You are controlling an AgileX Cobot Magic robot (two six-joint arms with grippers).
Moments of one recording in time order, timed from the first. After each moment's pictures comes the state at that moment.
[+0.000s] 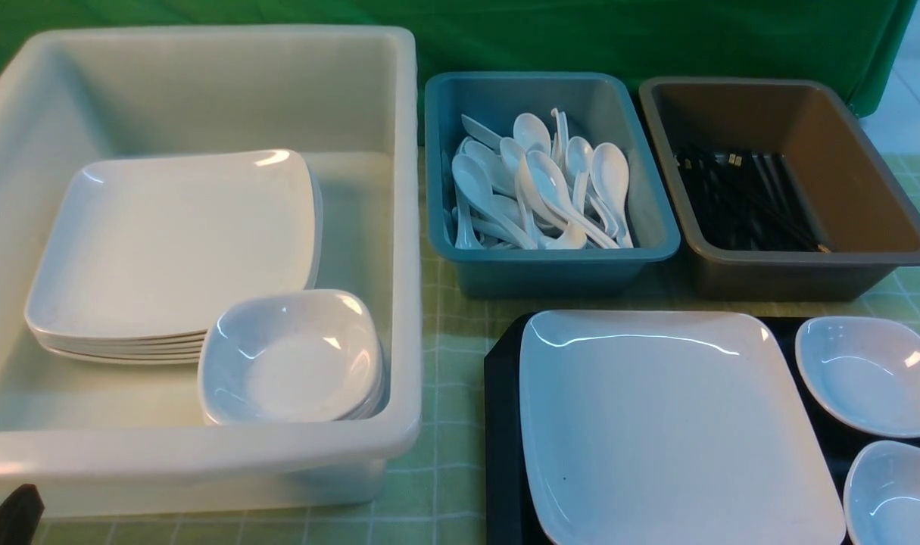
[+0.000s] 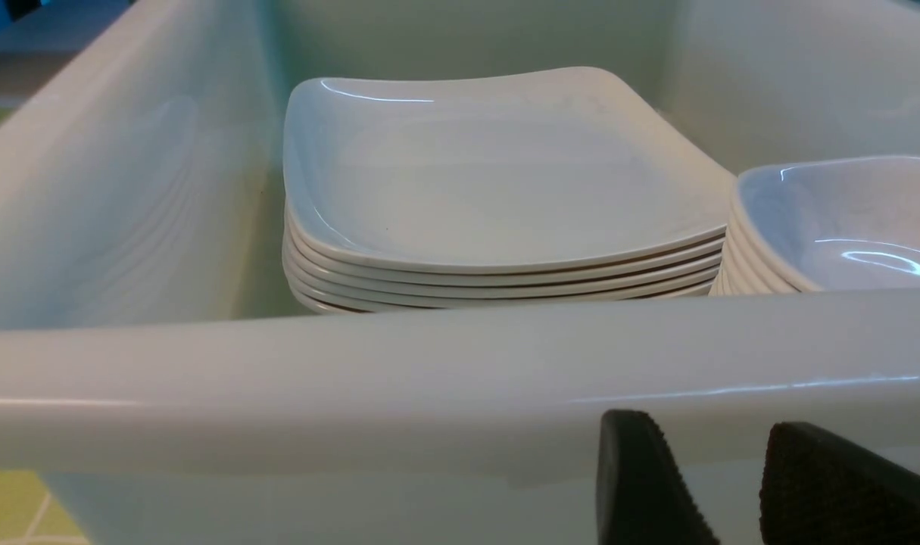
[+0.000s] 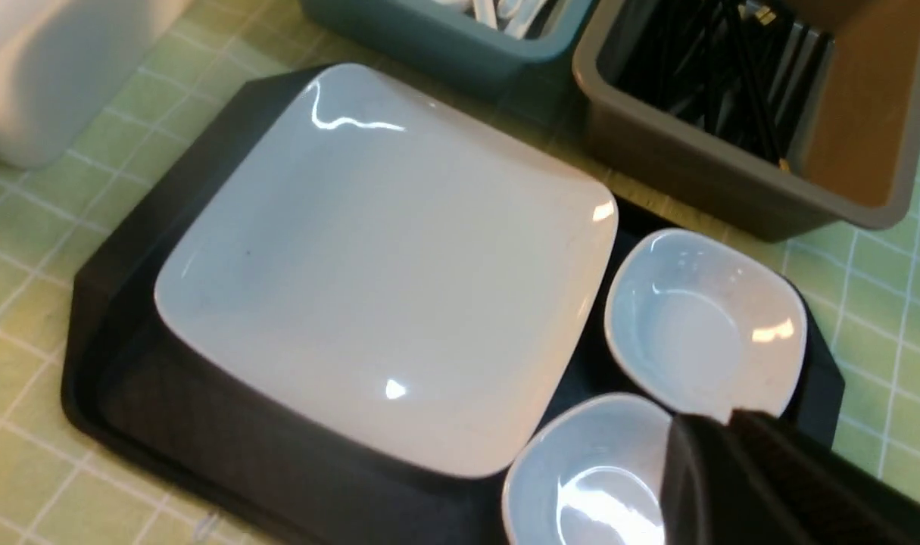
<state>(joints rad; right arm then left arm) 0.46 0.52 -0.93 -0.10 1.12 -0.02 -0.01 0.00 0.01 -0.09 0.22 0.09</state>
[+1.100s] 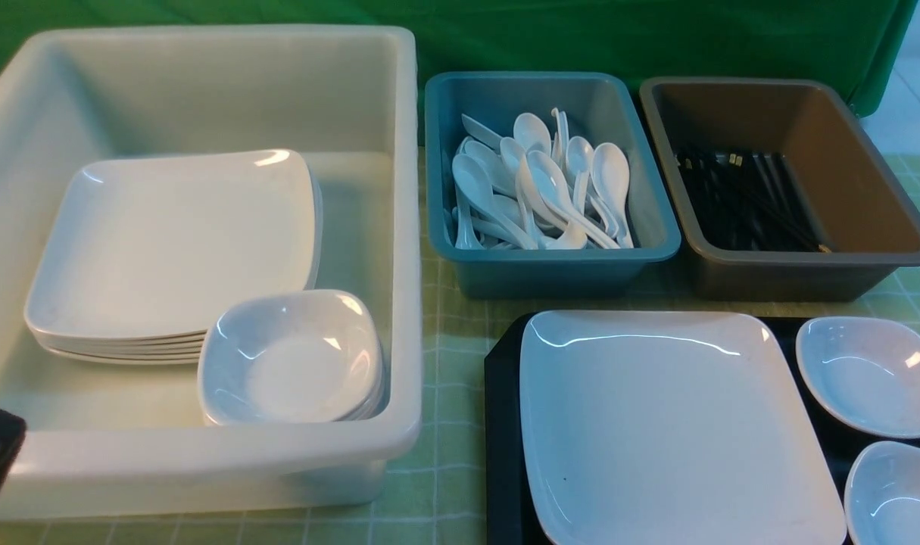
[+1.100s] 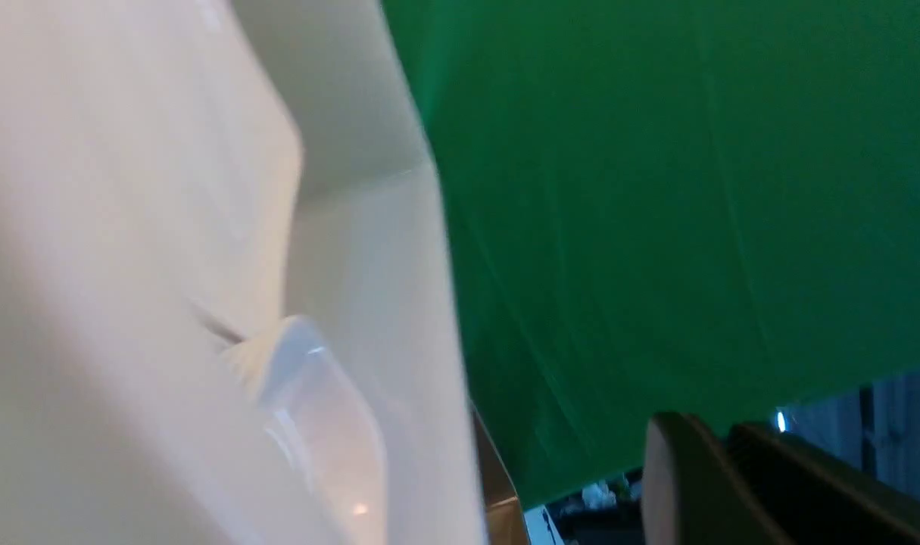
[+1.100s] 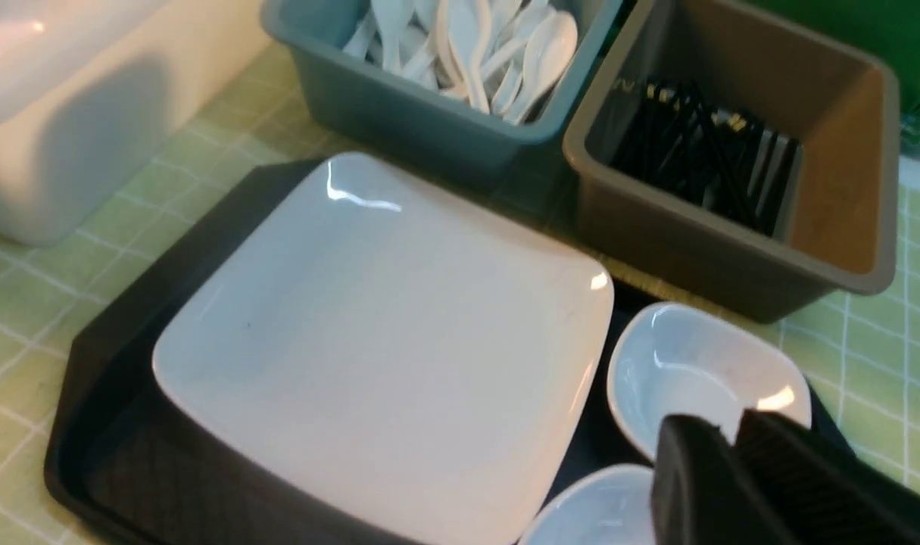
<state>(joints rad) 0.46 0.31 -0.74 -0.10 0.92 -0.02 -0.01 0.00 -0.17 -0.89 0.20 -0.25</state>
